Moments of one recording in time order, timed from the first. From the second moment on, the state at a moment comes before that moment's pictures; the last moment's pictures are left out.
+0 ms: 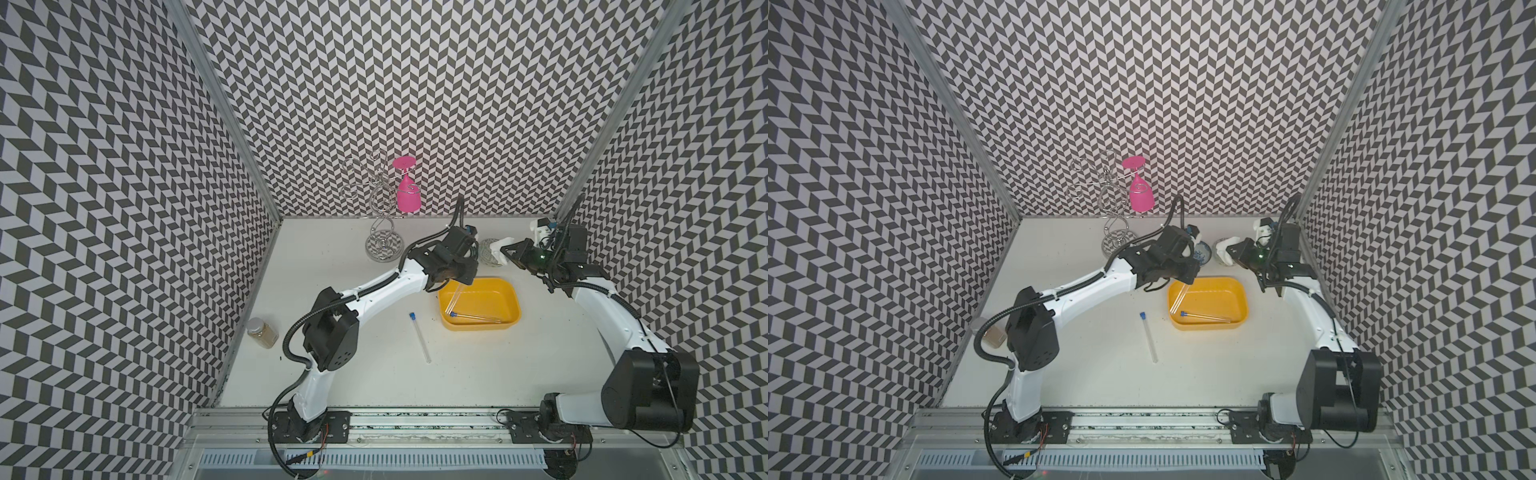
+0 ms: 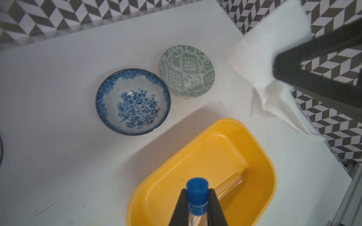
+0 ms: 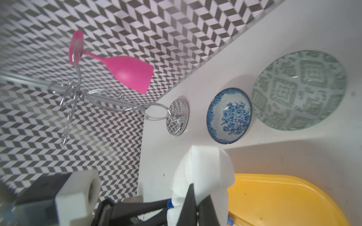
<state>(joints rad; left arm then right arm) -0.90 2.06 1.87 -0.54 0.00 -0.30 -0.08 1.38 1.07 -0.32 -0.62 0.61</state>
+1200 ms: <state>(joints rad) -1.02 2.34 1.91 -0.35 -0.17 -0.05 -0.13 1.33 1.03 -0.40 -0.58 0.62</state>
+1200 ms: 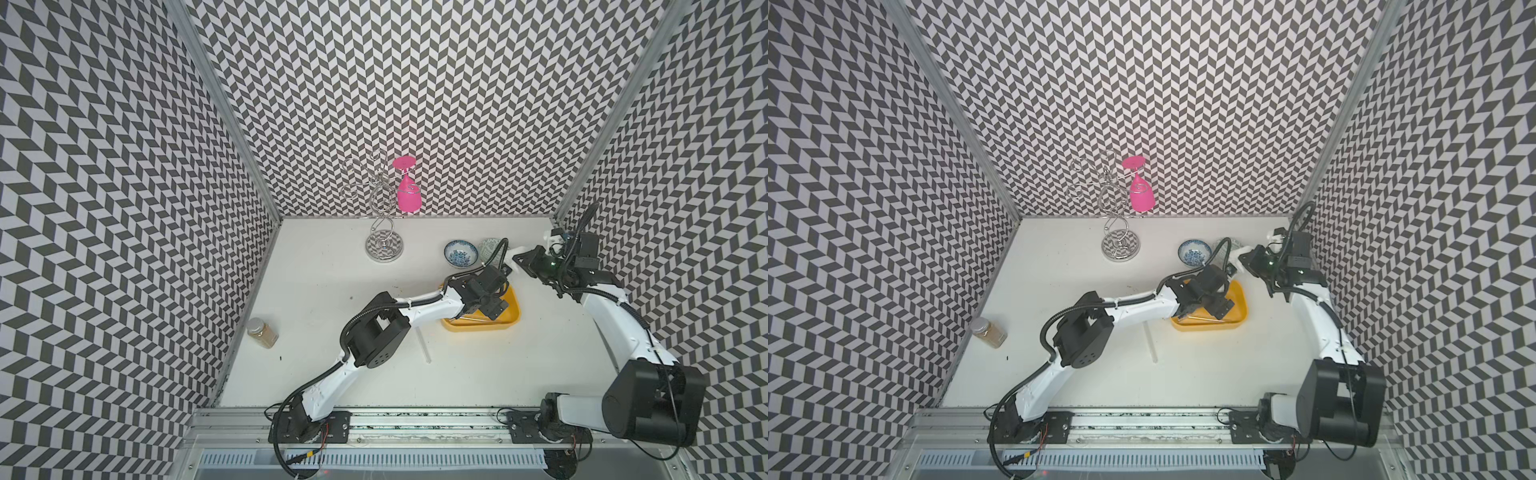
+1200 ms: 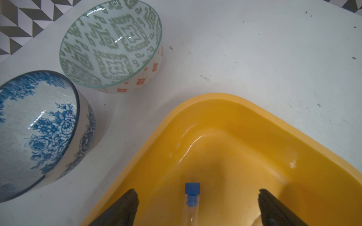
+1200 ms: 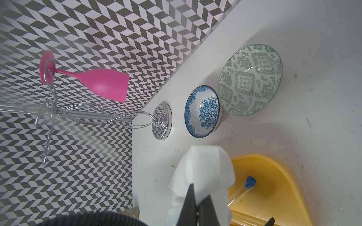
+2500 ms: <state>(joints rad) -0.60 1.98 1.45 -0.86 0.25 -0.47 0.08 1.32 0.95 -0.30 -0.50 0.61</state>
